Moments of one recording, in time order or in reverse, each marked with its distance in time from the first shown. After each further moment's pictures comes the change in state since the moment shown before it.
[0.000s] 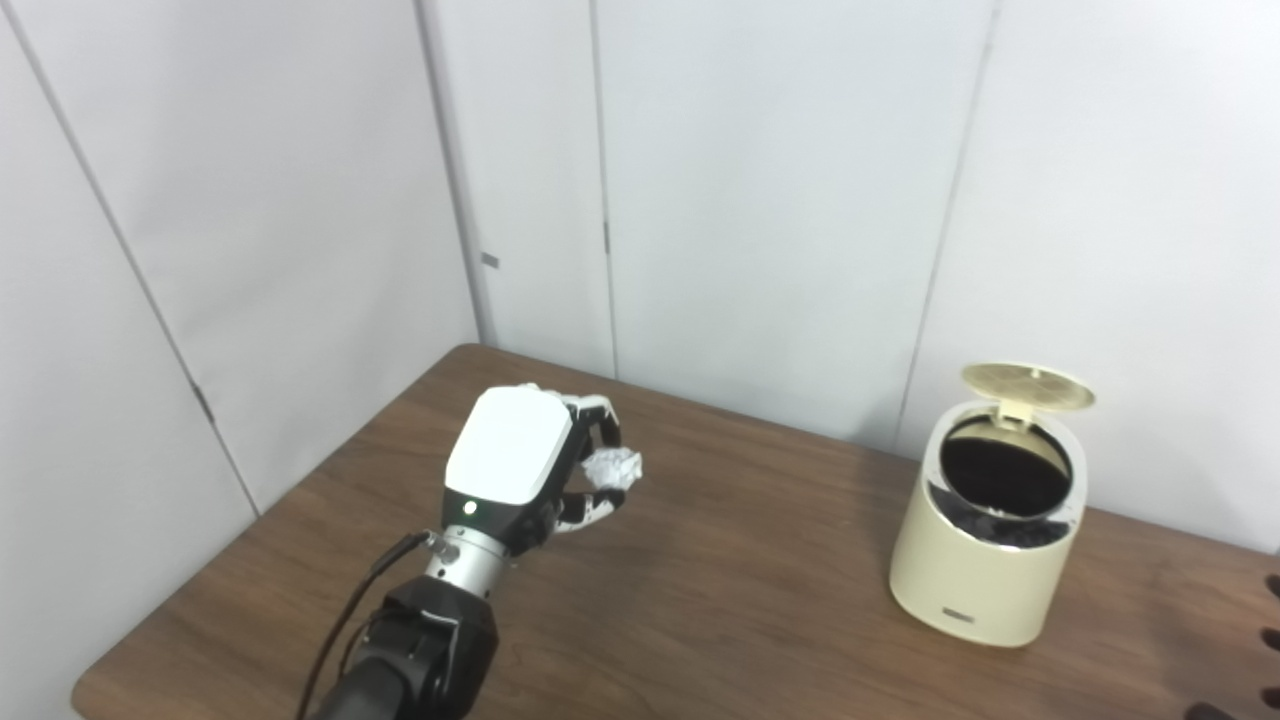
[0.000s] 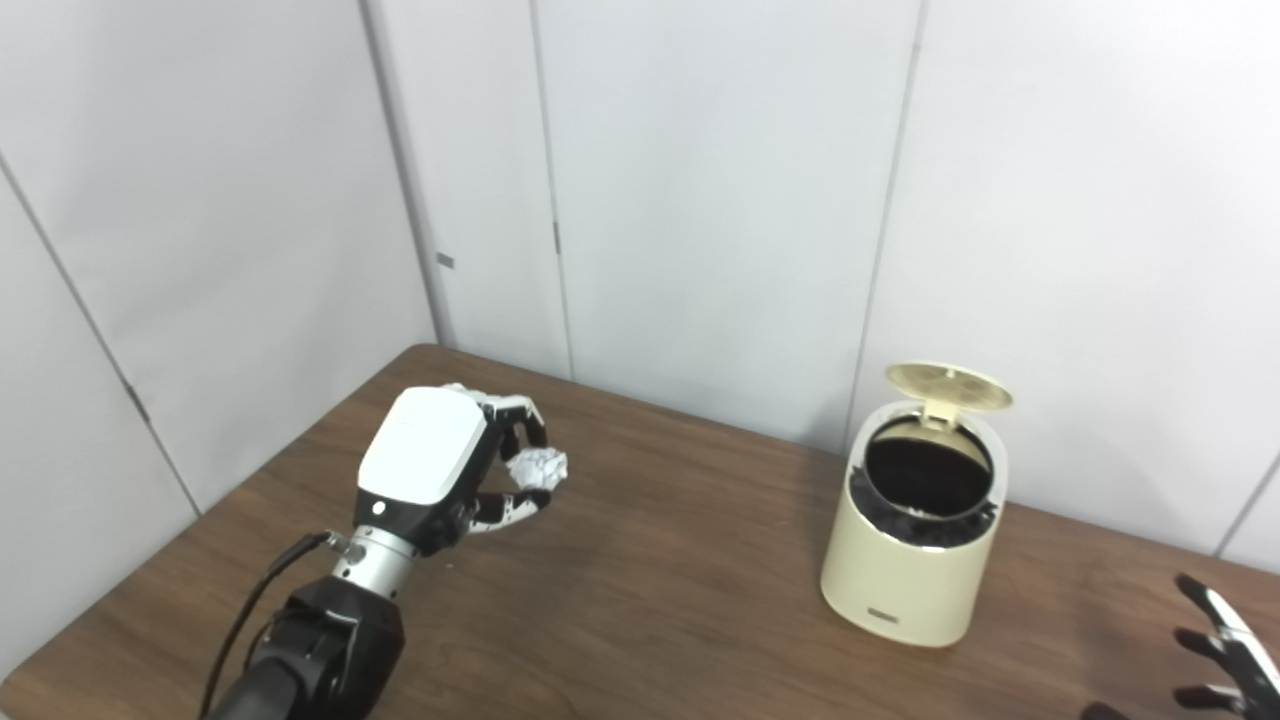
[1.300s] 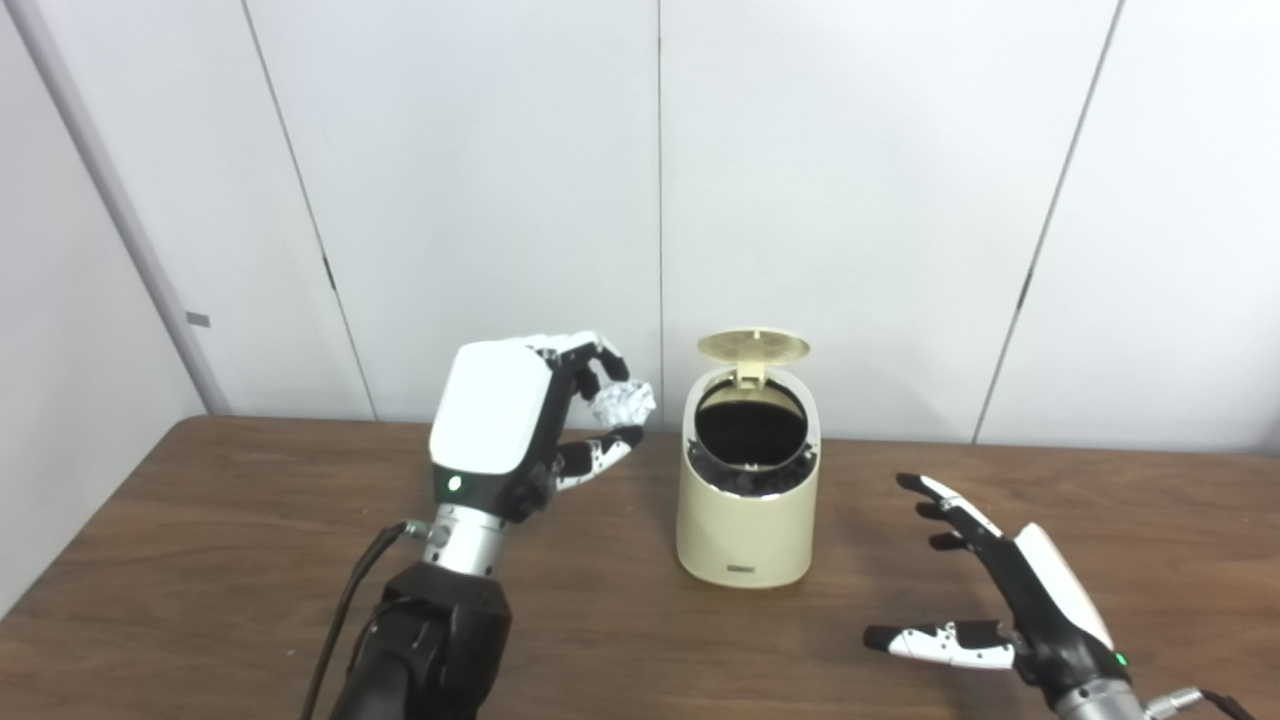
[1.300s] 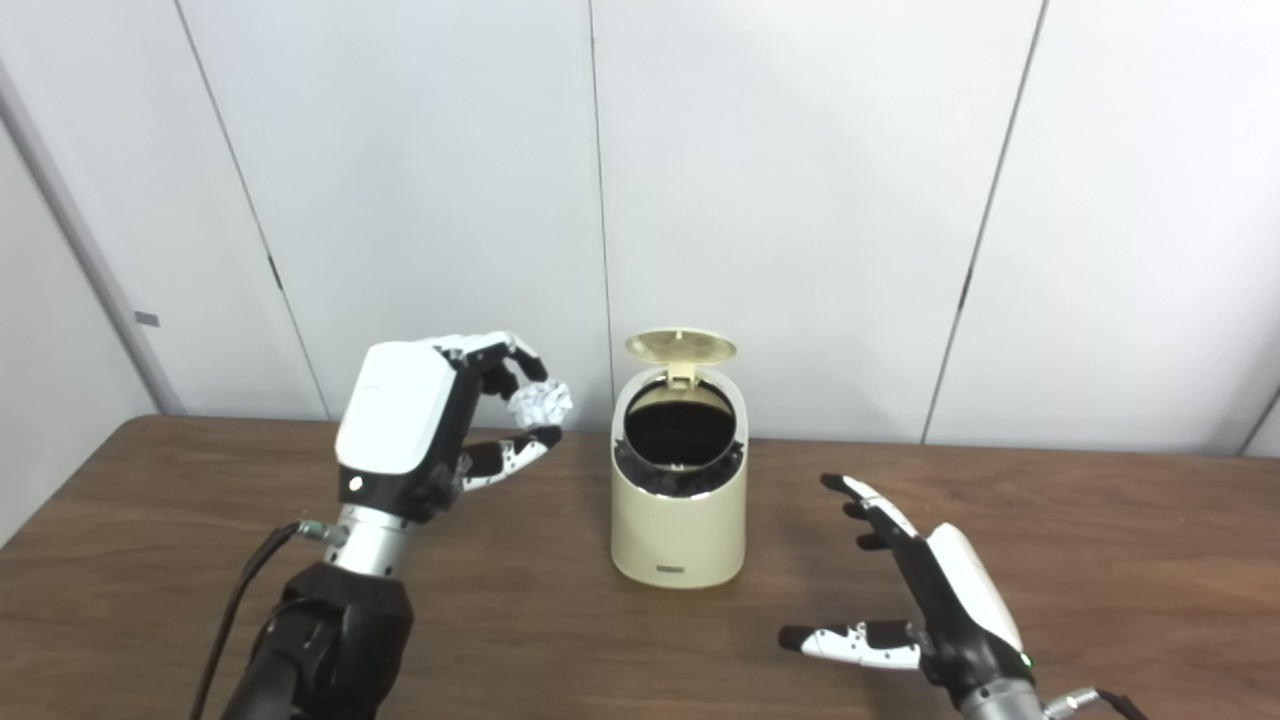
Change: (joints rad) left arm -0.338 -0.253 -0.171 0.222 -0.040 -0.185 0.117; right arm -0.013 0.060 0.061 -0.018 -0.066 0.004 -0.009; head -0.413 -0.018
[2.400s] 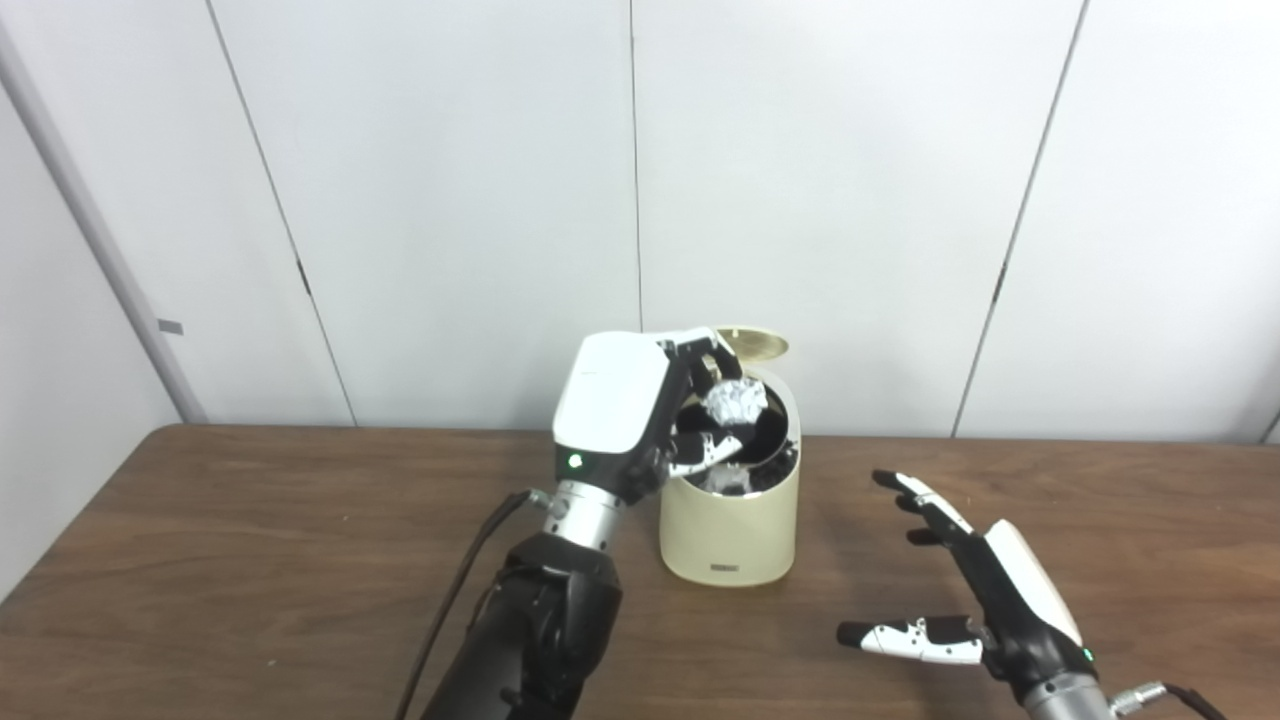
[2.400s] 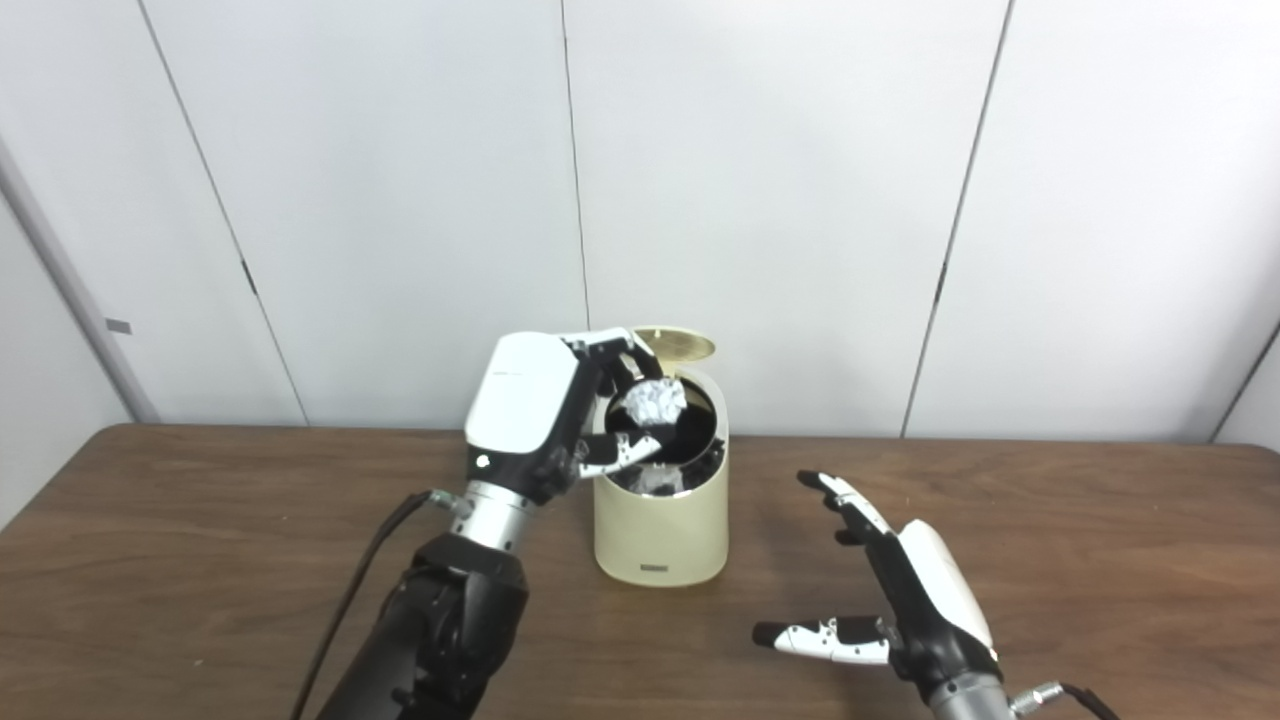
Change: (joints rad) left arm -0.143 -0.121 -0.118 0.287 -0.044 -0.026 0.081; right arm 0.010 0.033 0.005 -0.029 -0.040 0.045 -0.012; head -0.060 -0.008
